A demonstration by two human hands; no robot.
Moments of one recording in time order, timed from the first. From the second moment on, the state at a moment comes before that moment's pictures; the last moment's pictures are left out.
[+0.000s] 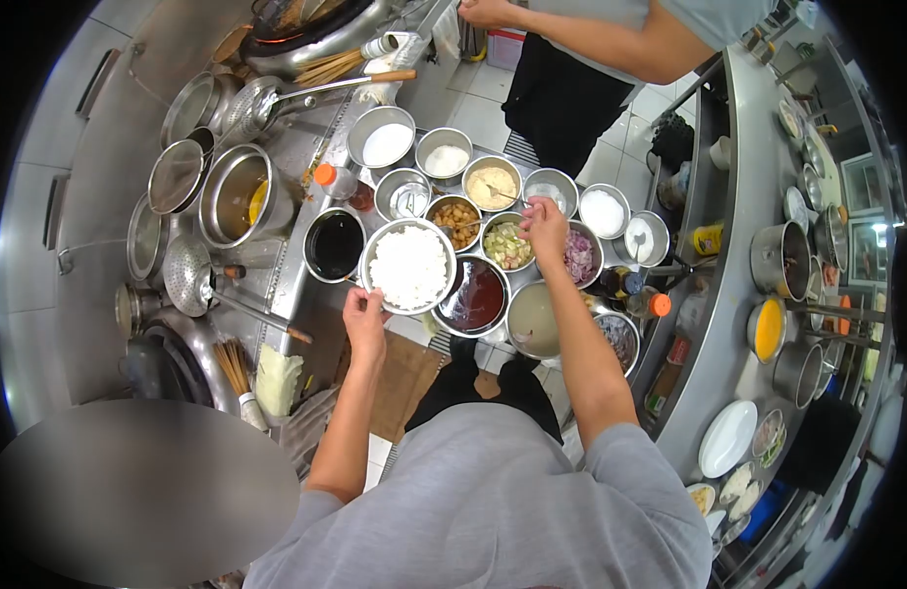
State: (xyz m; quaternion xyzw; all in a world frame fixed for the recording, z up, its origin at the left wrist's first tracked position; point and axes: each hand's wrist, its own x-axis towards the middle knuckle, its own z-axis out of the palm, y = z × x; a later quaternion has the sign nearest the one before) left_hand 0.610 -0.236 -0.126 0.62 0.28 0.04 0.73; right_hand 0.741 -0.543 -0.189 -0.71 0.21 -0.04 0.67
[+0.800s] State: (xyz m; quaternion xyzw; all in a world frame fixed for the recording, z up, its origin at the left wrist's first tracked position) left_hand 0.660 -0.265 -0.153 0.65 0.25 0.04 0.72; right_hand 0.699 -0.548 -0.129 -0.45 0.24 -0.01 0.86
